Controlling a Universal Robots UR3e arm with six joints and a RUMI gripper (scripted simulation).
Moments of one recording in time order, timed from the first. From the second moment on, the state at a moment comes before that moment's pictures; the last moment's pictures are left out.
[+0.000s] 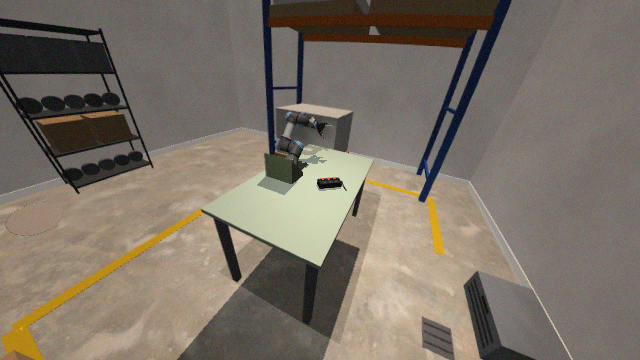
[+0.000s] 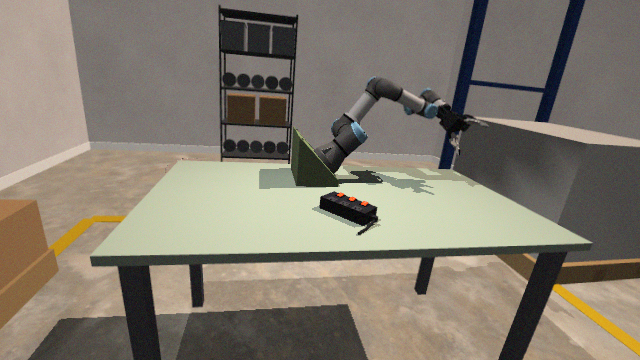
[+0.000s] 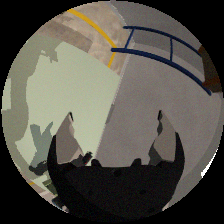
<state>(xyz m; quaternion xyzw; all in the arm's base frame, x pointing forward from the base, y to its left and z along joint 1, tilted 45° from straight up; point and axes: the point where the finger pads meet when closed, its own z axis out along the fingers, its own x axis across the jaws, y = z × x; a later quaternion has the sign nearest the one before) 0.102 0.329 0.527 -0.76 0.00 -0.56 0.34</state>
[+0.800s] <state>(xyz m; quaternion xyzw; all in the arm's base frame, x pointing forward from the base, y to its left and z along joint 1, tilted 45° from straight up) 0.115 0.331 0.518 -0.77 0.00 -0.56 0.32</state>
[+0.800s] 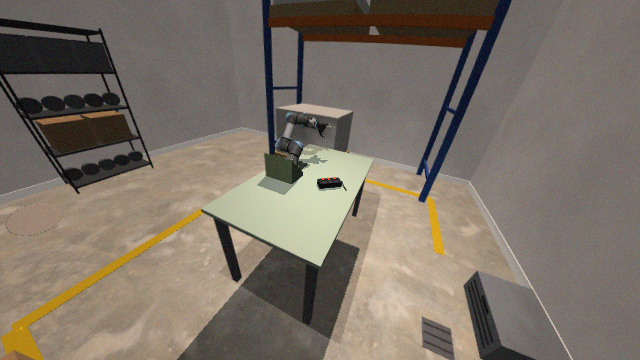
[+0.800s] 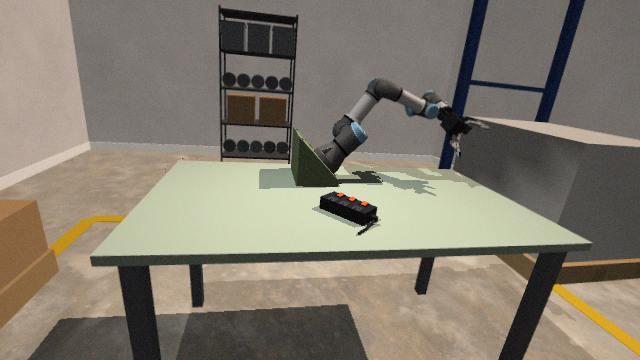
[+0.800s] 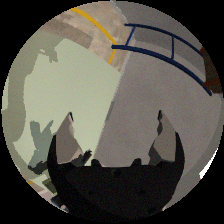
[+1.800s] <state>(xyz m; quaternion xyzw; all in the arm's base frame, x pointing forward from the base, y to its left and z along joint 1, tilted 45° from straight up) 0.201 0.321 0.458 -0.81 0.05 -0.54 0.21</state>
